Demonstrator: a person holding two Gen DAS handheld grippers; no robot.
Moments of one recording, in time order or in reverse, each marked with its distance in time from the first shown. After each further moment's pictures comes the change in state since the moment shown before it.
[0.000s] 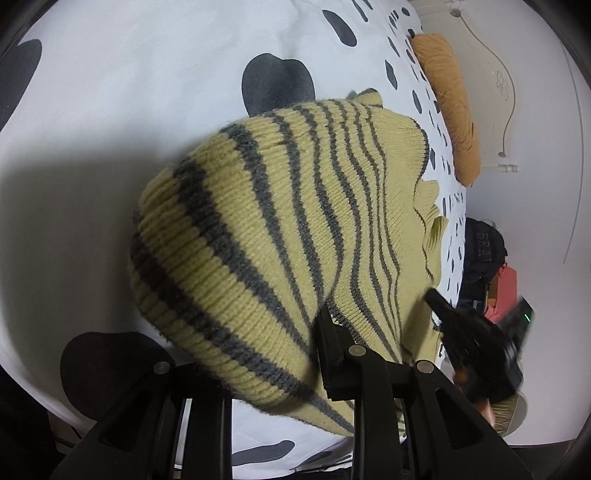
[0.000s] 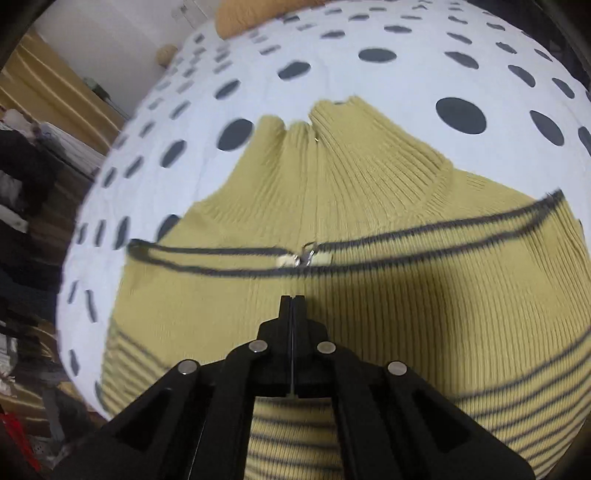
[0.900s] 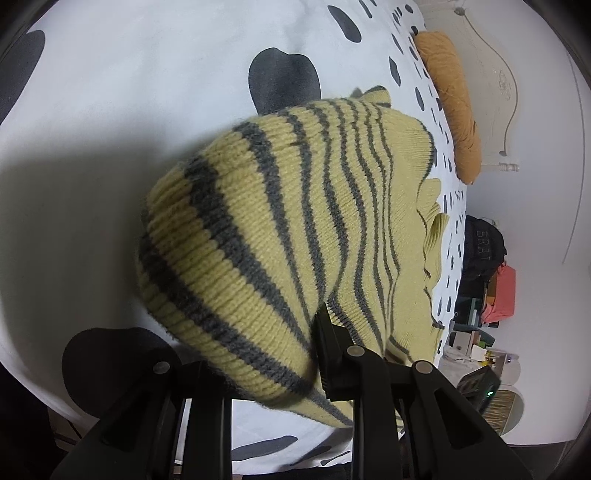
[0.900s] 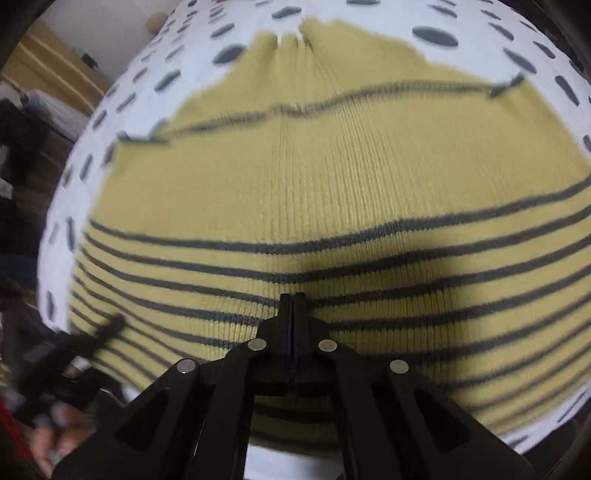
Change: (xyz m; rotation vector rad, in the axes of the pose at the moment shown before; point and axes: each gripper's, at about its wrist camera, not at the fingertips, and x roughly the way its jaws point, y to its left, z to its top) left arm 0.000 0.001 -0.002 -0.011 0.025 0.000; right arm -0.006 -0.003 -0.115 -0.046 0.059 -0.048
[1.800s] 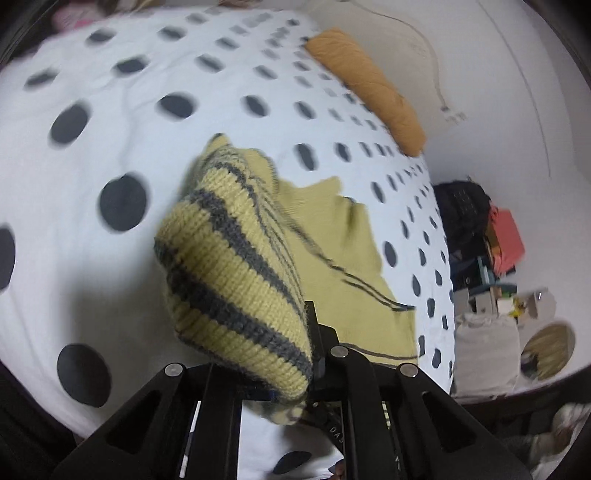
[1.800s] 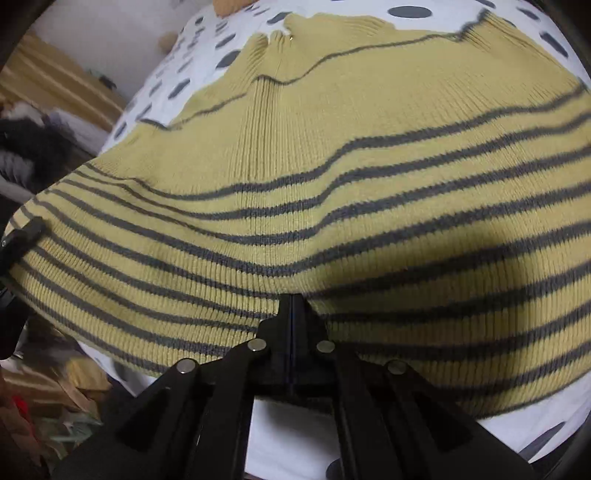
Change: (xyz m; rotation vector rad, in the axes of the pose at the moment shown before) left arm -0.055 -0.157 -0.053 0.429 -0.173 0.028; right arm -0.010 -0.037 -0.034 0.097 -0.039 0.167
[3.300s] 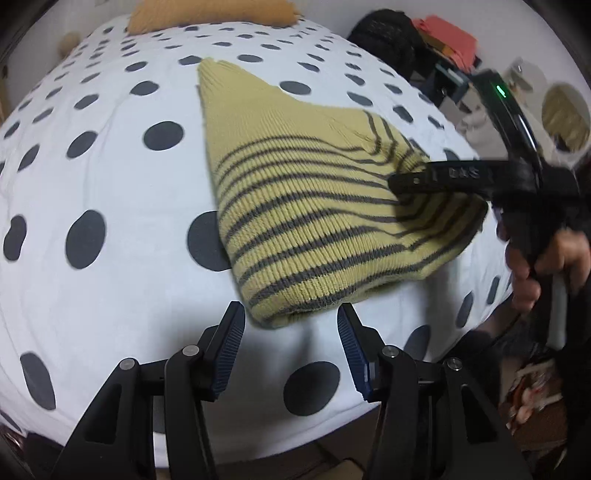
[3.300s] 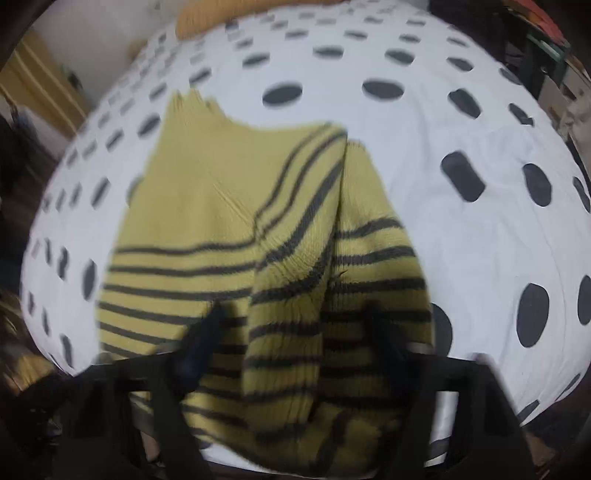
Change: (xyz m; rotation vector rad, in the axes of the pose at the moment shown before) left arm 0.078 -0.098 -0.170 0.704 0.282 0.096; right arm -0.105 -0.107 0.055 -0.098 -0.006 -0.263
